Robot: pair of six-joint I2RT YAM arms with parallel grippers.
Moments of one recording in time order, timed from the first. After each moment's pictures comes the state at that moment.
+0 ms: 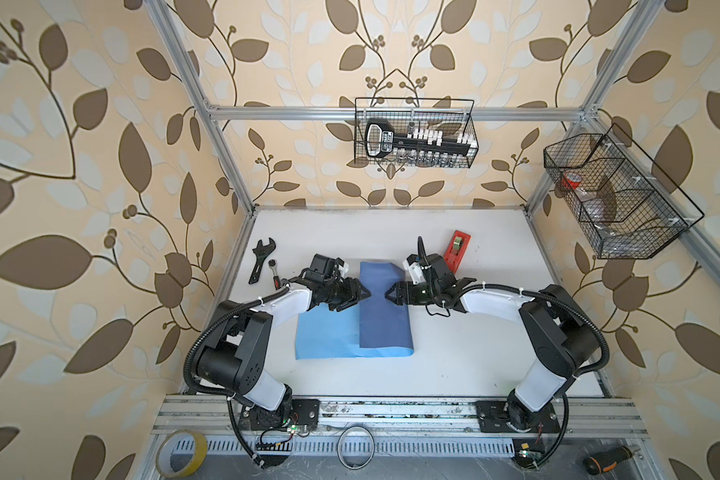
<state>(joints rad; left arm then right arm) -0.31 1.53 0.79 -0.19 0.59 -0.69 0.57 1.73 0.92 -0.02 -0.33 0.53</state>
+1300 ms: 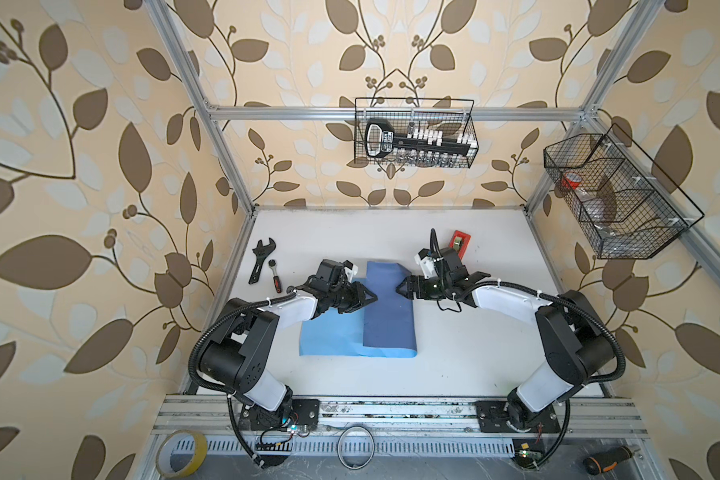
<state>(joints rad) -0.40 1.56 0.71 0.04 0.62 -0.76 0.47 1.64 0.92 -0.15 -0.35 0.48</state>
